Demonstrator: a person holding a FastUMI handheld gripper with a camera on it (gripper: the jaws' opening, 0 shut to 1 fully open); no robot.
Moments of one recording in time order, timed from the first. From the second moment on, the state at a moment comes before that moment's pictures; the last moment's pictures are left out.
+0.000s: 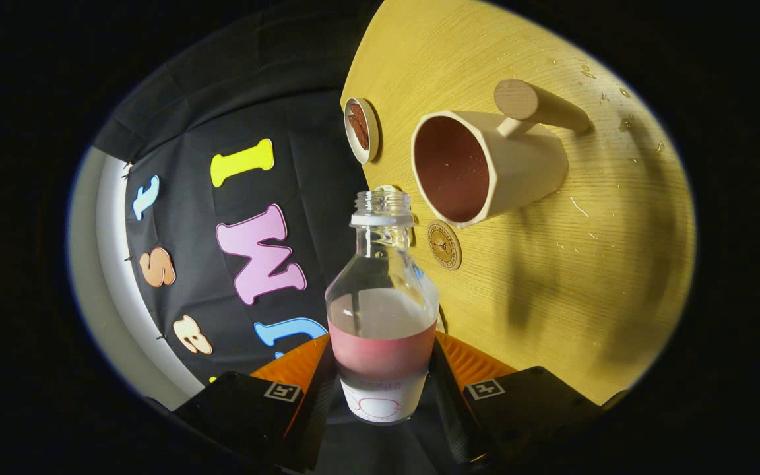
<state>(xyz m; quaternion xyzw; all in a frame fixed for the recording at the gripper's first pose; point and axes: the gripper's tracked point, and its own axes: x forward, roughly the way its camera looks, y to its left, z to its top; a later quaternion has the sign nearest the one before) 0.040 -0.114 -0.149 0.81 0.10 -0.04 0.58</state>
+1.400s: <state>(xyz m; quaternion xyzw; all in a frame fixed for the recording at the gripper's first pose) 0.040 -0.127 -0.126 0.87 0.08 -0.04 0.48</state>
